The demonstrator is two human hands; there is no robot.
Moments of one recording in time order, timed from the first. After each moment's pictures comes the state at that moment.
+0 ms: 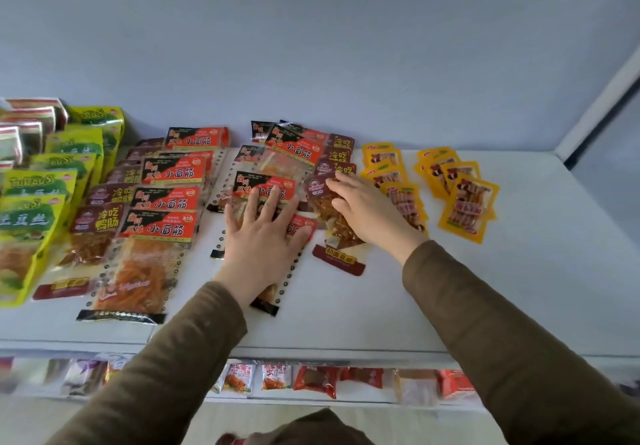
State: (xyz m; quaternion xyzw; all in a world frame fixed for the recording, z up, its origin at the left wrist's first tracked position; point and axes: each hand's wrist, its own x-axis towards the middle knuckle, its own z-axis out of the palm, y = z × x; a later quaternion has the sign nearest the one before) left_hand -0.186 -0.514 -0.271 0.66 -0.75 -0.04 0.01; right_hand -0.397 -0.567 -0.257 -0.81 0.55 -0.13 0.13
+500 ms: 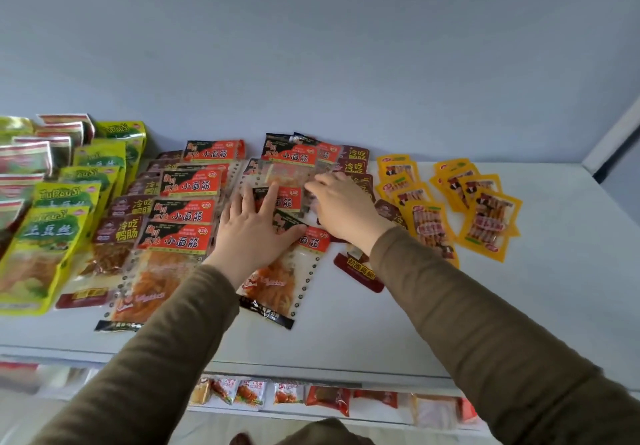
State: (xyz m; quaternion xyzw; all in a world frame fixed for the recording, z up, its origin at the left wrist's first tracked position) left_hand -0.157 -0.542 -0.247 0.72 -0.69 -0.07 0.03; right_hand -0.339 -0.596 -0.246 -0.85 0.51 -0.12 0.01
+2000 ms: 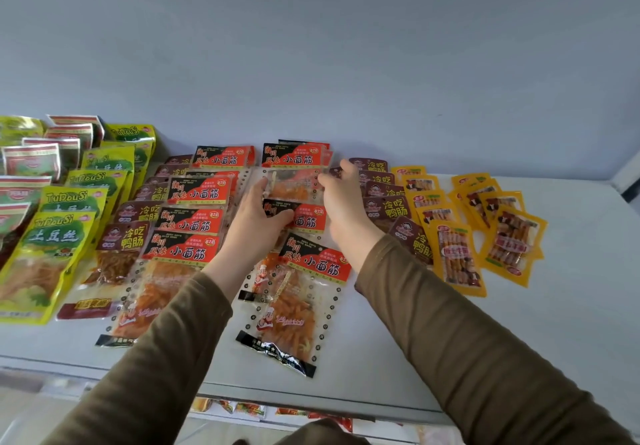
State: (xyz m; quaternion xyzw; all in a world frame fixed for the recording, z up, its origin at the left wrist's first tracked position) left_hand -0.149 -0.565 -0.238 0.68 -0.55 -0.32 0.38; right_hand -0.290 -0.611 -0.222 -0.37 0.53 -0.53 0.55
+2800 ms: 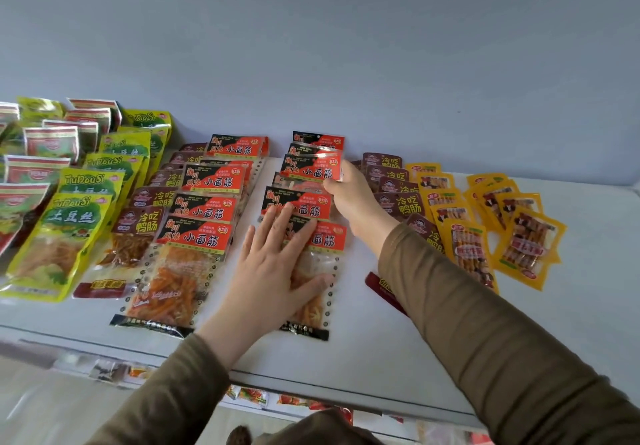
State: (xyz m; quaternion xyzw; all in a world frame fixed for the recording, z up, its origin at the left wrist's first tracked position) left_hand -0.152 -0.479 -0.257 0.64 -0.76 -0.05 0.10; right_hand -0.297 -0.630 -0.245 -0.56 0.53 -0.40 0.49
